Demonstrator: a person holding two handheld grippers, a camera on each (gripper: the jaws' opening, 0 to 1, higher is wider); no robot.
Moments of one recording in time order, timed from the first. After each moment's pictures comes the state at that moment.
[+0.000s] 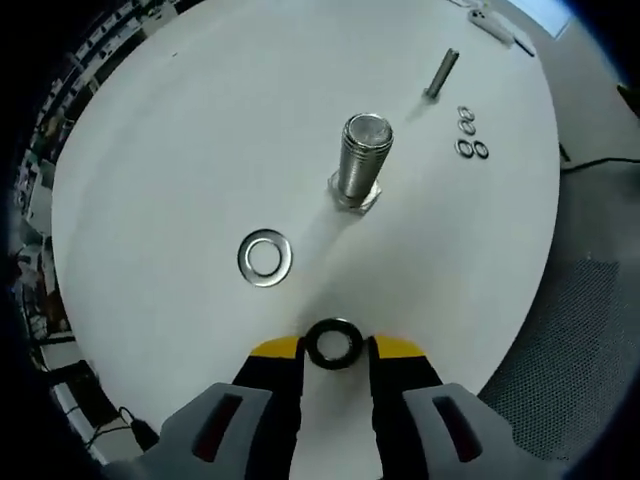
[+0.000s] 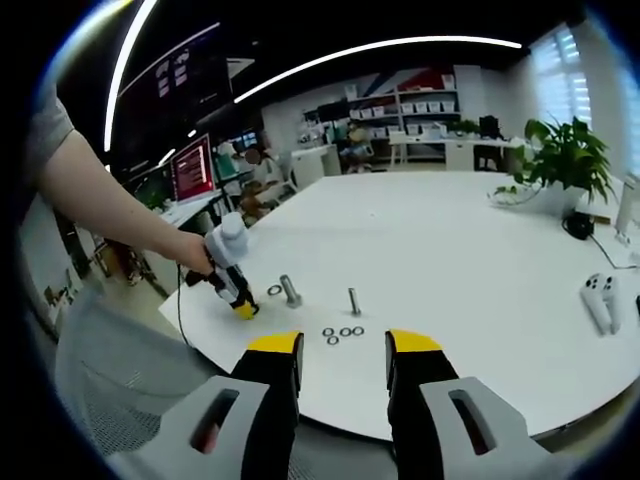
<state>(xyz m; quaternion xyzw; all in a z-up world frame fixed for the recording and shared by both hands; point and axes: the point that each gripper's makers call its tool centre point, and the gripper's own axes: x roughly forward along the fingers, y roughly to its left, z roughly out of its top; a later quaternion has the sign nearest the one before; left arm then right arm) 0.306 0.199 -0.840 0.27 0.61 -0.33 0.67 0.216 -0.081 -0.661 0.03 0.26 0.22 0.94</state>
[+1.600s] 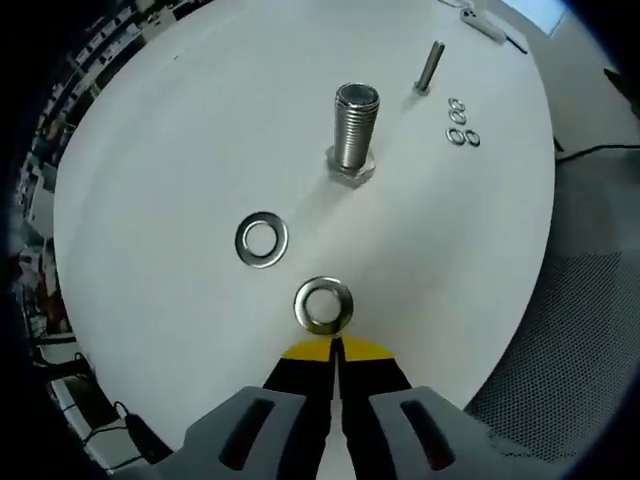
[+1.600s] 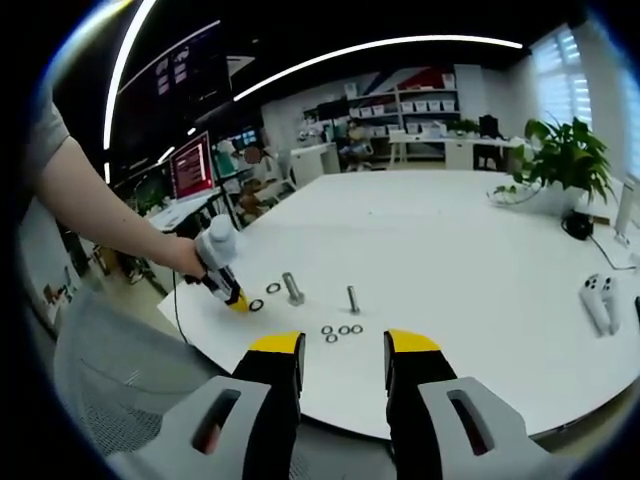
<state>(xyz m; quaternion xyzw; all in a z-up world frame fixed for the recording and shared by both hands) 0.295 0.206 -0.838 0.26 0.59 -0.34 0.68 0.216 -0.082 -0.663 0.03 0.26 0.22 0.94</state>
